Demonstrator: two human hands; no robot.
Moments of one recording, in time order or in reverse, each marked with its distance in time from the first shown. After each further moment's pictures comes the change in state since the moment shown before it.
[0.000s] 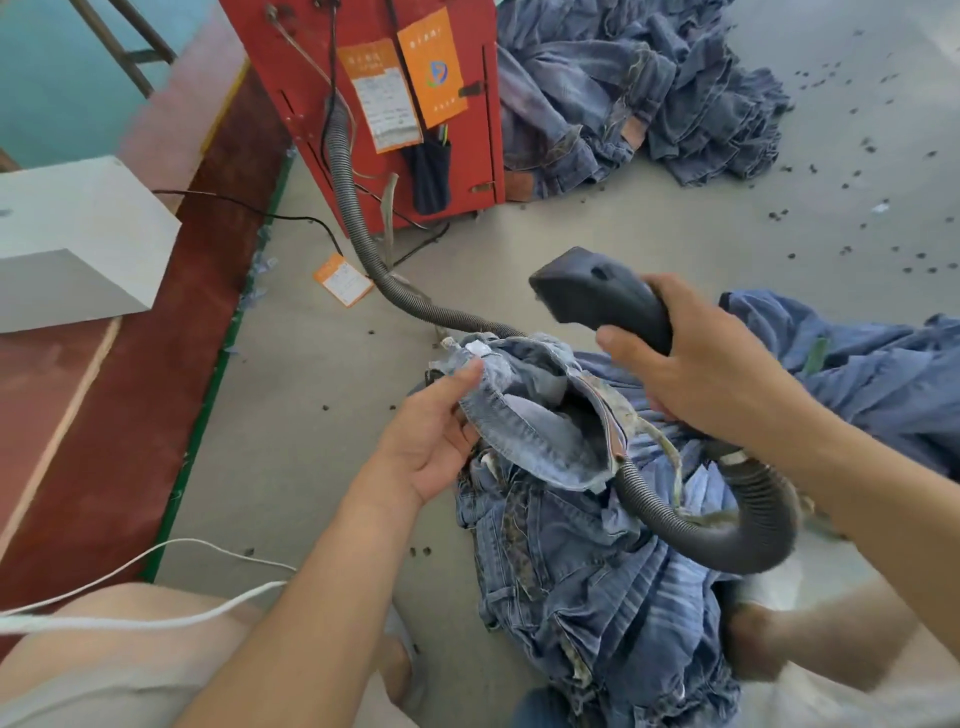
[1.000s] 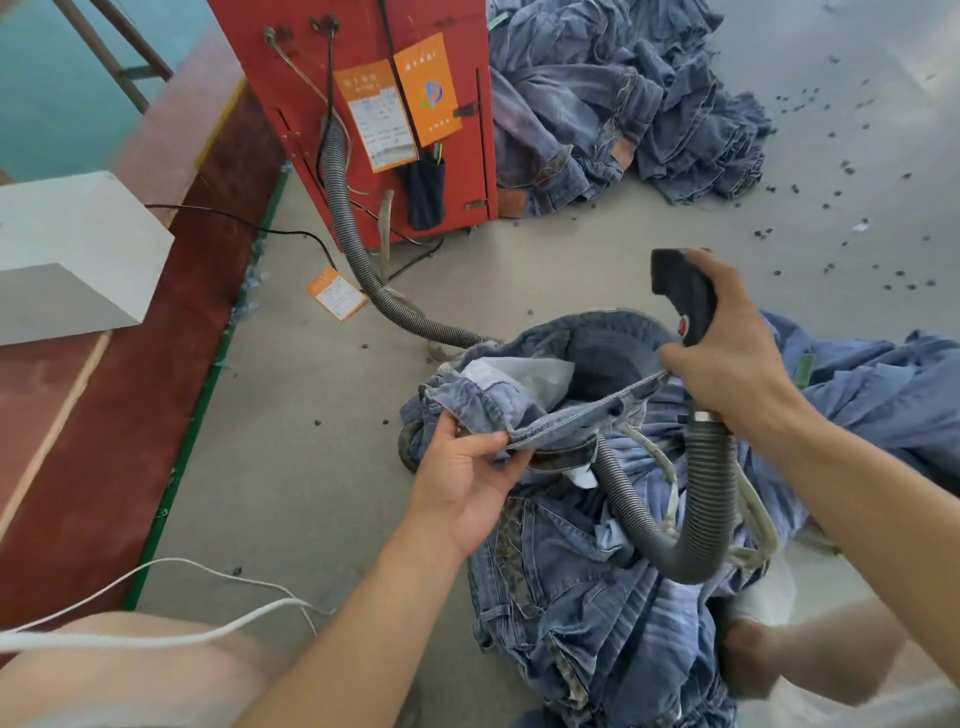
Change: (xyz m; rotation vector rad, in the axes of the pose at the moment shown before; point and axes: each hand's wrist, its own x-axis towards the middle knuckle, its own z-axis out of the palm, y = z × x) left_hand -0.013 -0.038 0.027 -0.332 0.043 0.013; right_hand 0.024 0.044 -0.002 0.171 0.243 0.226
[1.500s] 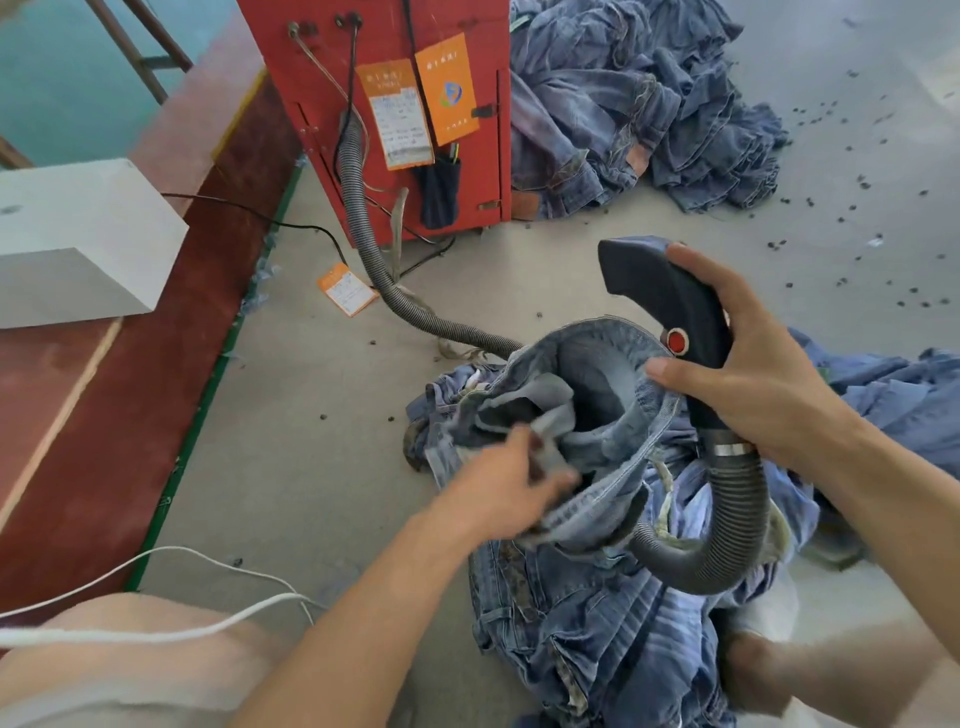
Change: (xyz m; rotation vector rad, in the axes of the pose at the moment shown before) left_hand 0.006 0.000 -0.008 1.872 -0.217 0.171; right_hand -0.018 -0.016 -0.013 0.257 -0.250 -0.280
